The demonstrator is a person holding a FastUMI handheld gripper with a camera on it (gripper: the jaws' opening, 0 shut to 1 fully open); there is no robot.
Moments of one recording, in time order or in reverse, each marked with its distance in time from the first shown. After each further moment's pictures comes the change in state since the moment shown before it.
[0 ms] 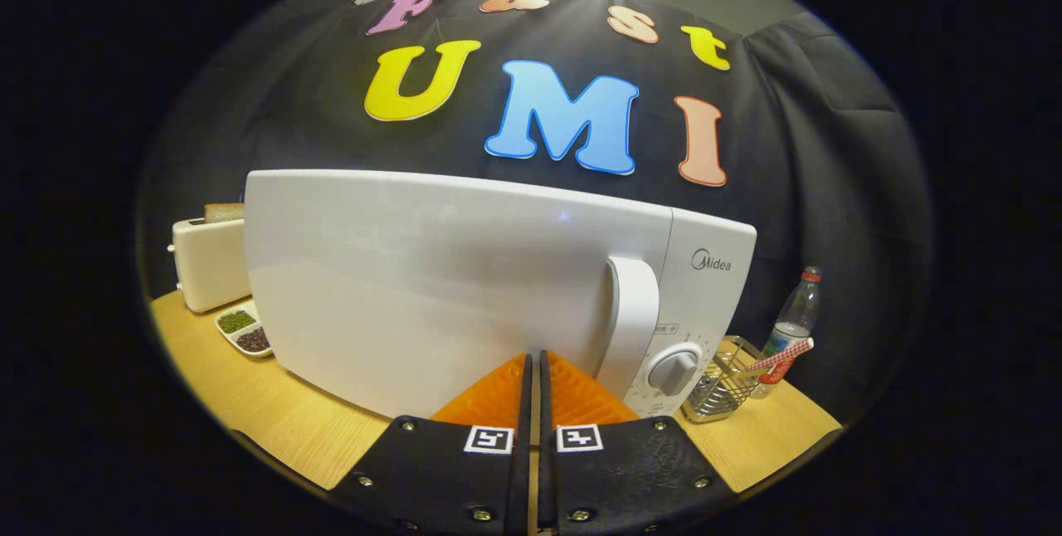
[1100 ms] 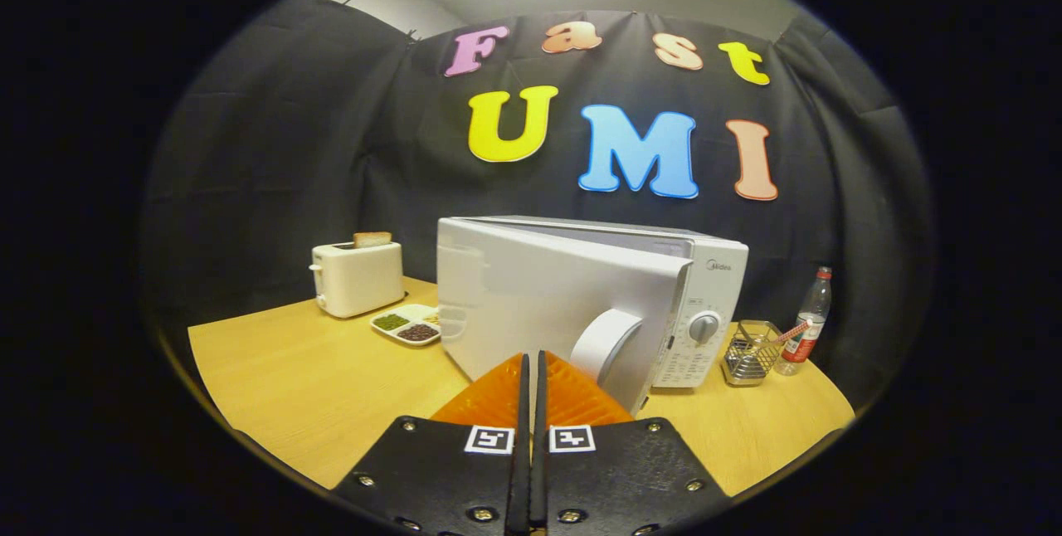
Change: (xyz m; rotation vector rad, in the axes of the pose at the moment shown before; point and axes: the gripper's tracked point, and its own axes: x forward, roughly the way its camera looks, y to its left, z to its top) arm -0.150 0.046 0.009 -0.007 -0.064 0.237
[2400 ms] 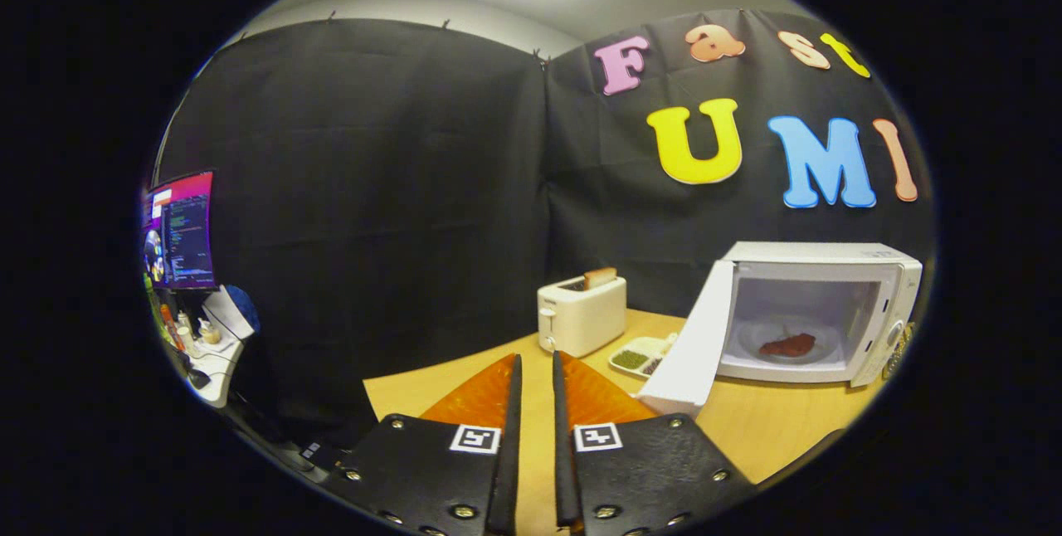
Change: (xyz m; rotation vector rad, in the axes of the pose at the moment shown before) arm -0.070 0.286 0.037 0.013 -0.018 0.592
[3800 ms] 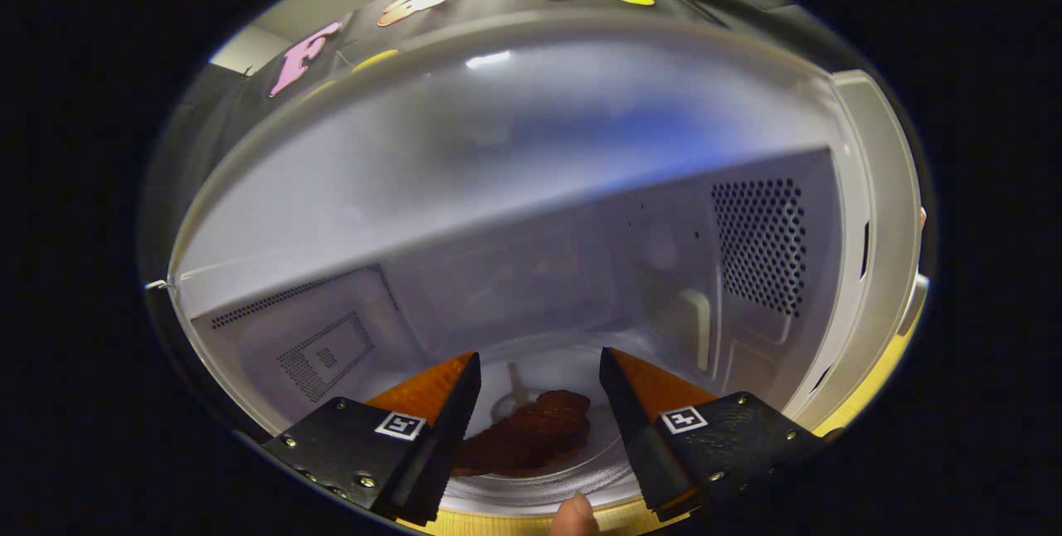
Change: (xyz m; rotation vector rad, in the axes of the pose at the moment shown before) arm 0.121 -0.466 -0.035 0.320 -0.134 -0.810
